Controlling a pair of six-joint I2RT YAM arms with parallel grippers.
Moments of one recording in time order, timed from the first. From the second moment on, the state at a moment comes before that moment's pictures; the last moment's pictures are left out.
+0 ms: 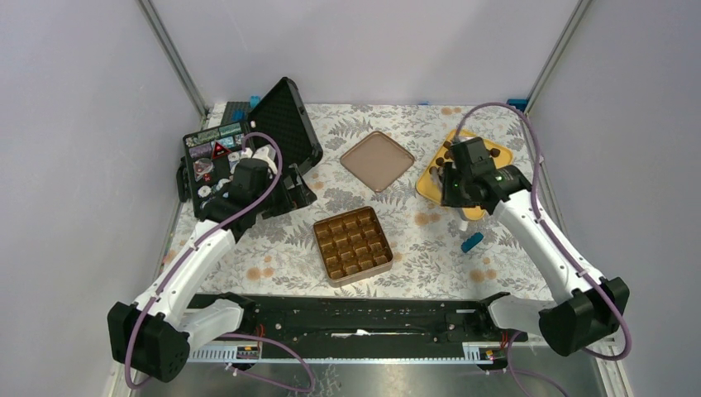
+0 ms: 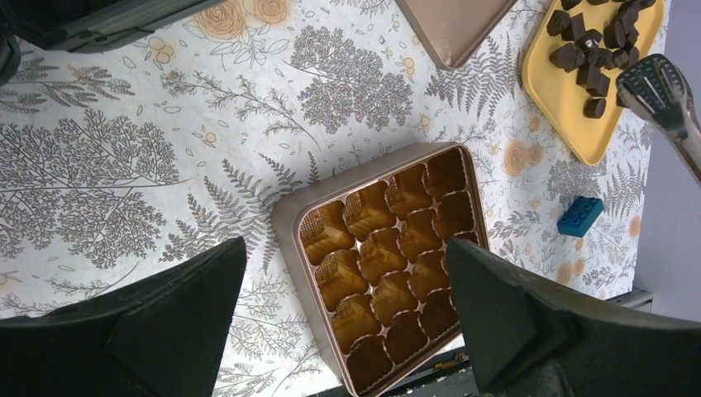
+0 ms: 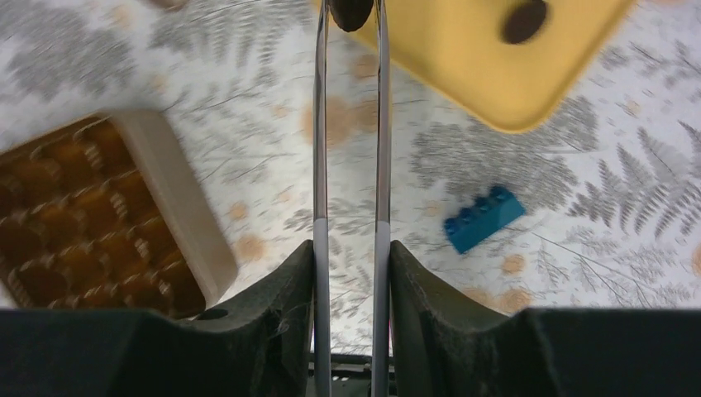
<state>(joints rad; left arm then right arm) -0.34 1.04 0.87 -0.52 0.12 -0.62 0.34 1.23 1.16 -0.93 0.16 0.37</state>
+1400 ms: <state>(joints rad) -0.28 1.03 1.08 -0.77 -0.08 -0.54 1.09 1.67 1.41 -0.81 0.11 0.45</state>
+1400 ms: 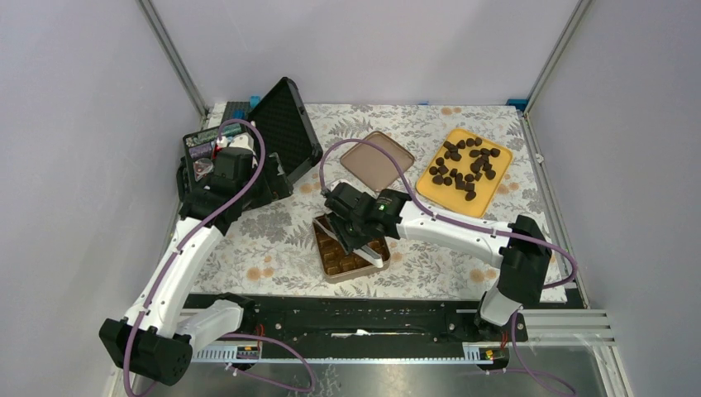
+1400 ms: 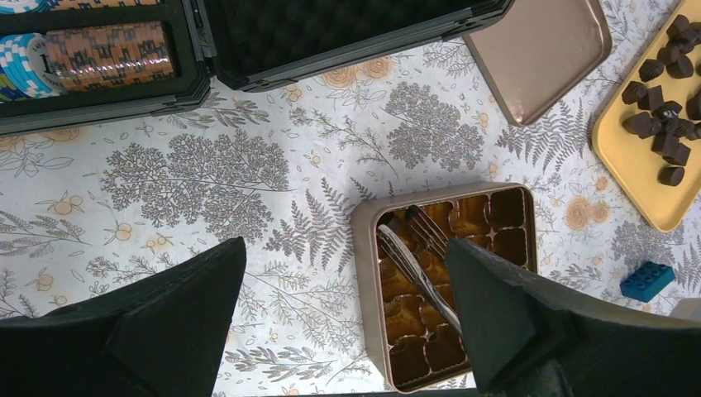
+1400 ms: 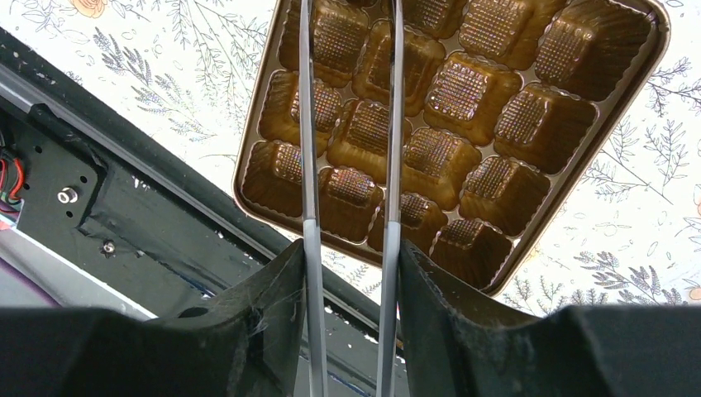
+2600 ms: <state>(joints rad) -0.28 1.03 1.07 -0.74 -0.01 -0.55 0.32 1.18 1.09 -0.88 0.36 0.44</state>
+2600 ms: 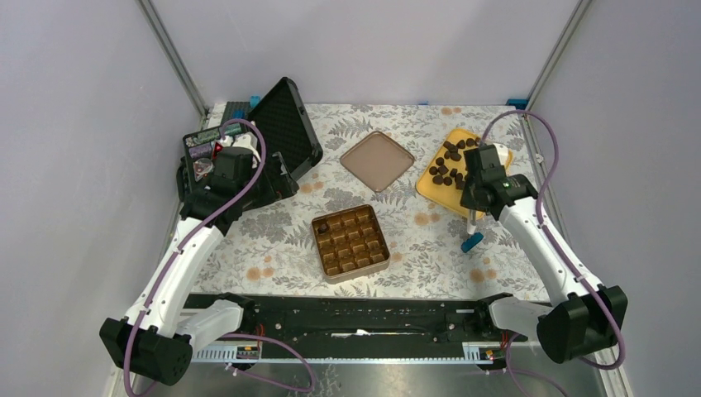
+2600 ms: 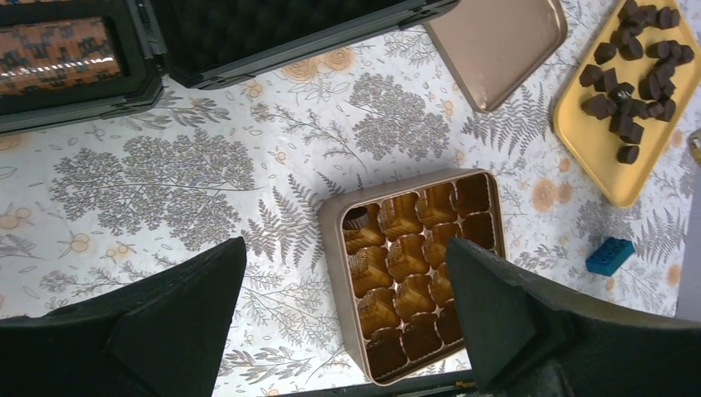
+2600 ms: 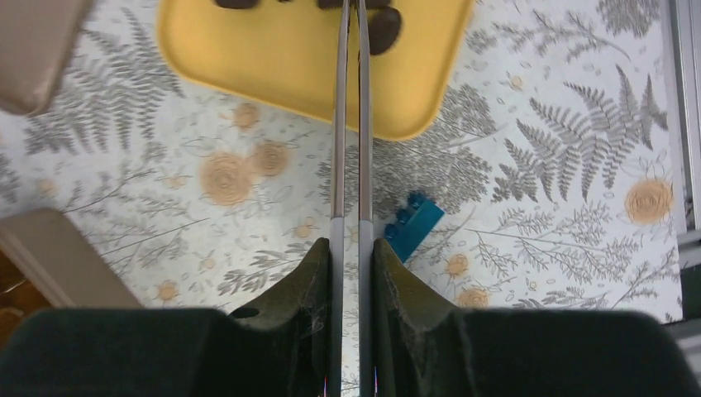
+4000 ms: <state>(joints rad) -0.28 1.04 1.04 -0.69 0.05 -0.55 0.18 1.25 0.87 -0.69 0.27 0.46</state>
